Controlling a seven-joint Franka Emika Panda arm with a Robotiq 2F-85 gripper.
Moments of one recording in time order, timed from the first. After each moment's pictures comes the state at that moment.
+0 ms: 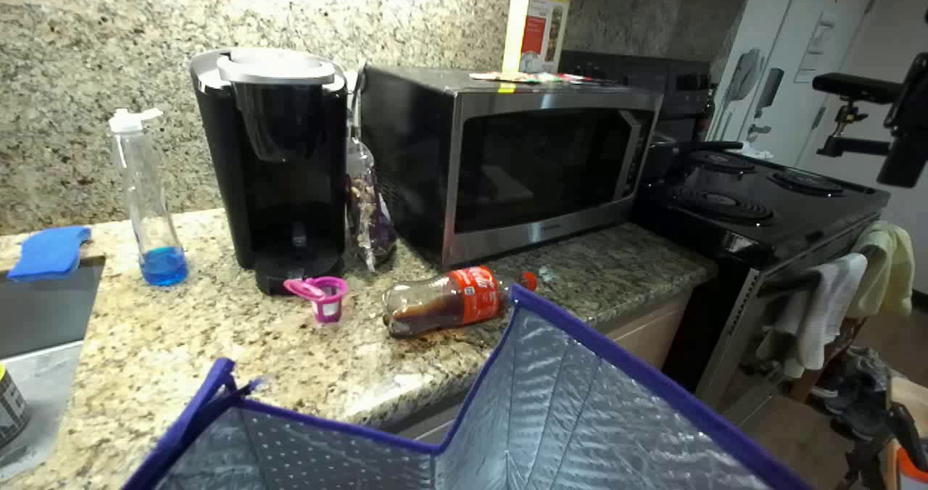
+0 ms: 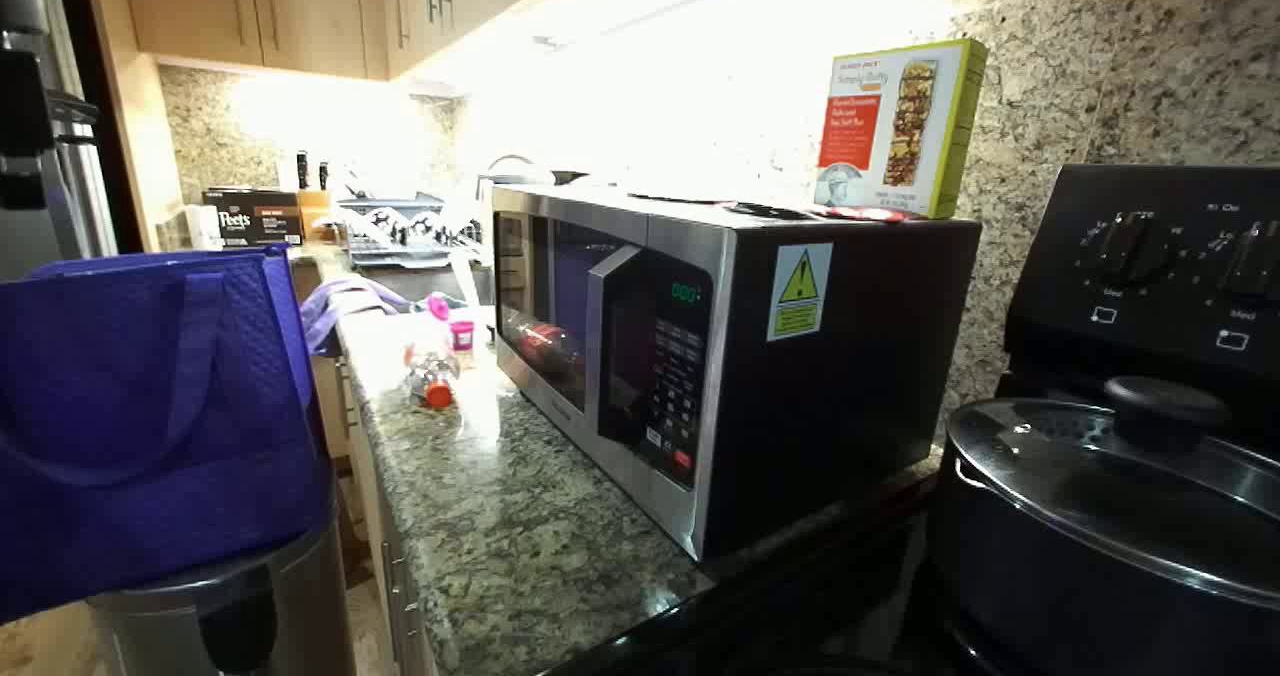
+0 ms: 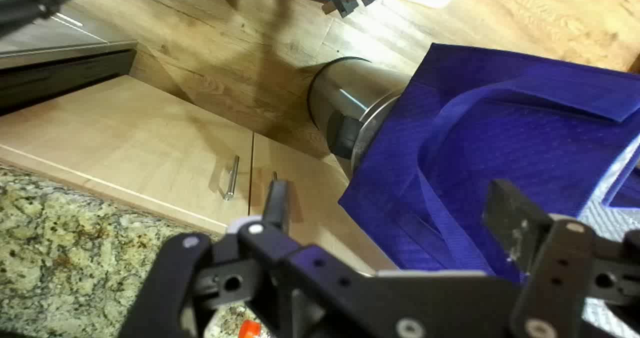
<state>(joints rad) 0.21 -0.80 0.10 -2.53 0.22 1.72 0.02</state>
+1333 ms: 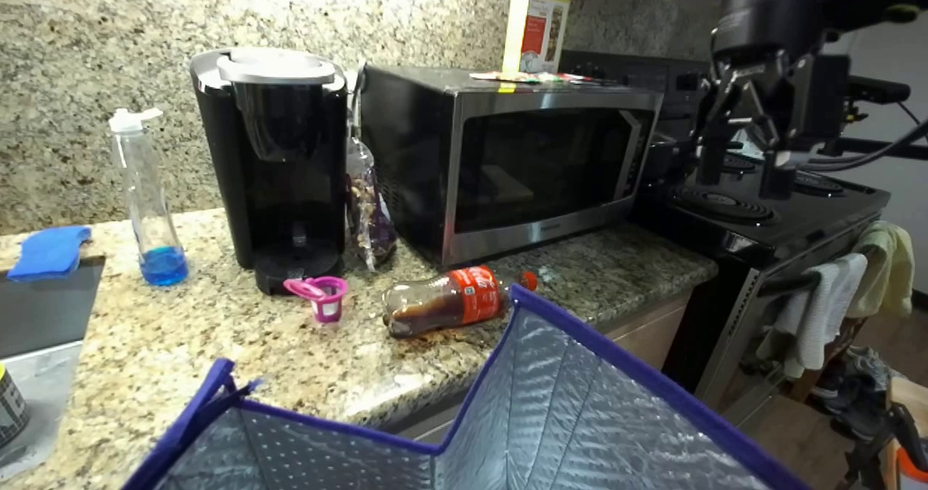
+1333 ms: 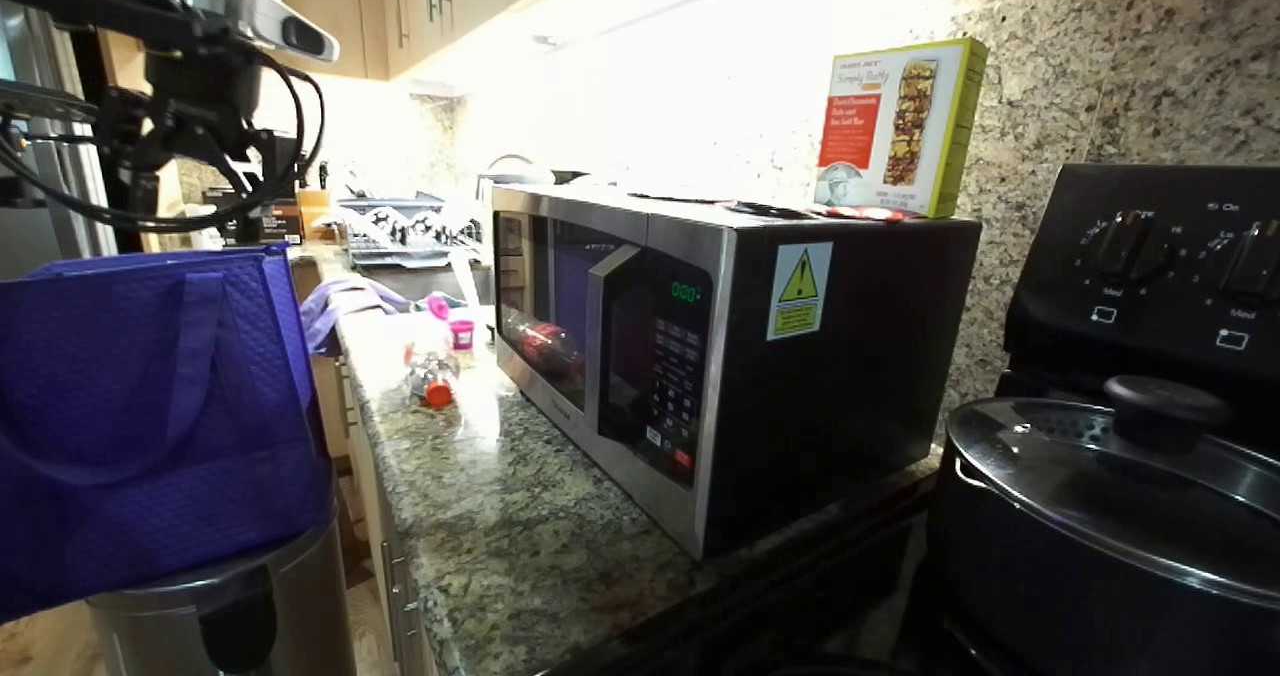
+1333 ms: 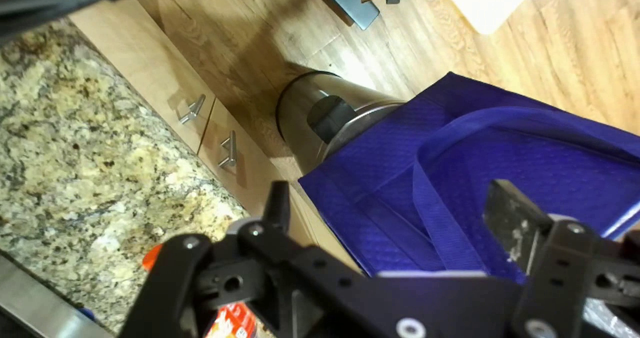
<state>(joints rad) 0.23 -0.33 0.04 -2.25 0.18 1.78 -0.51</state>
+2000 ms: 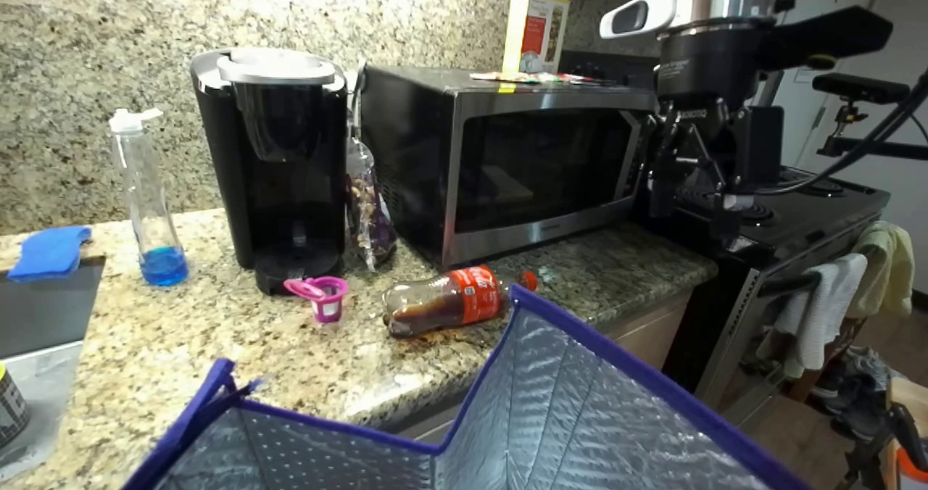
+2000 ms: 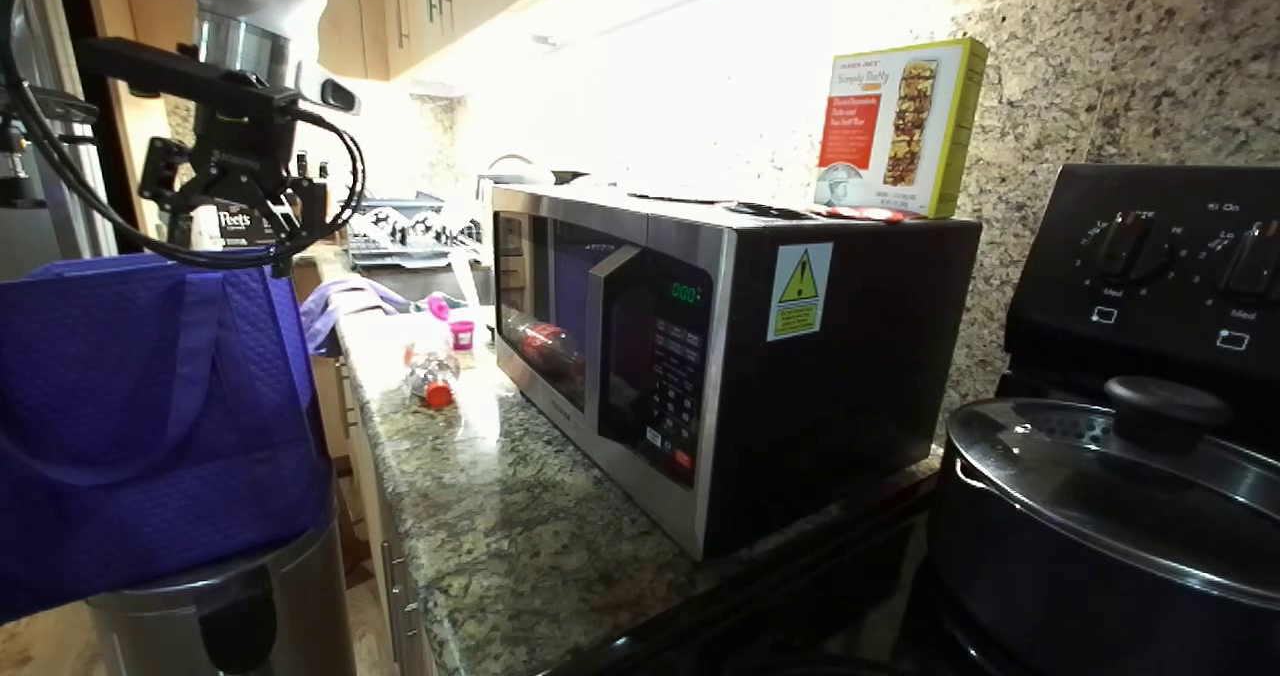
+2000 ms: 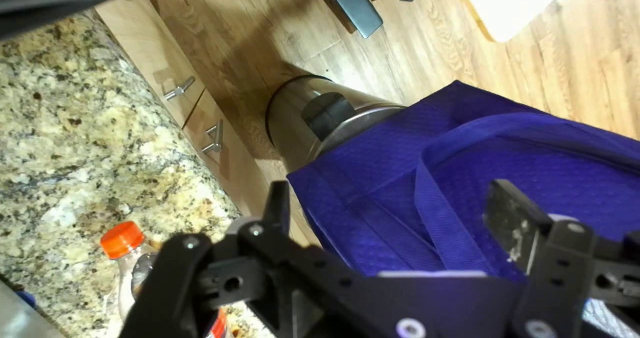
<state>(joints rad) 0.24 -0.20 0.07 -2.20 0.18 1.83 -0.59</state>
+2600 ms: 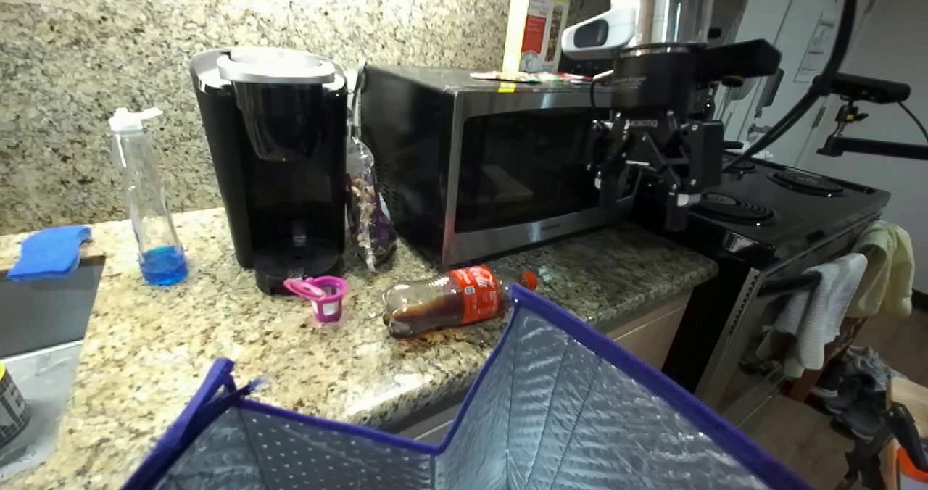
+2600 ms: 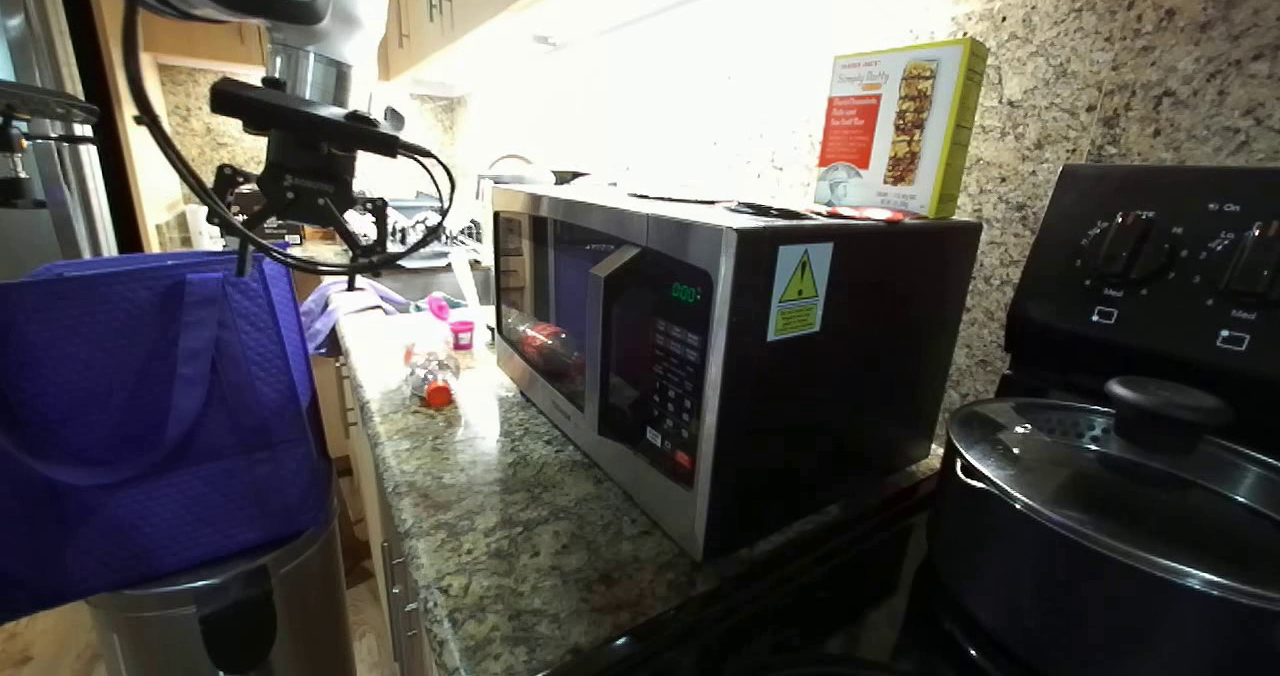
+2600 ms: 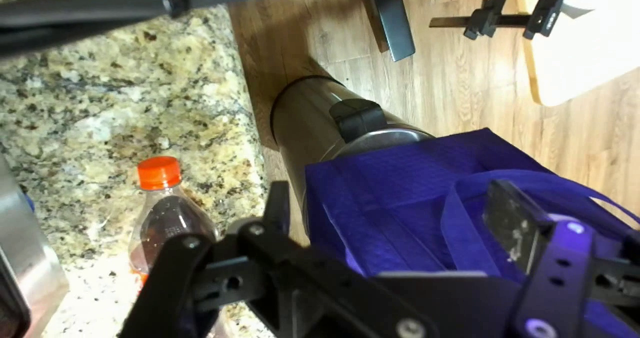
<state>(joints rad) 0.20 -0.06 0.06 -2.09 0.11 1.87 -0.96</state>
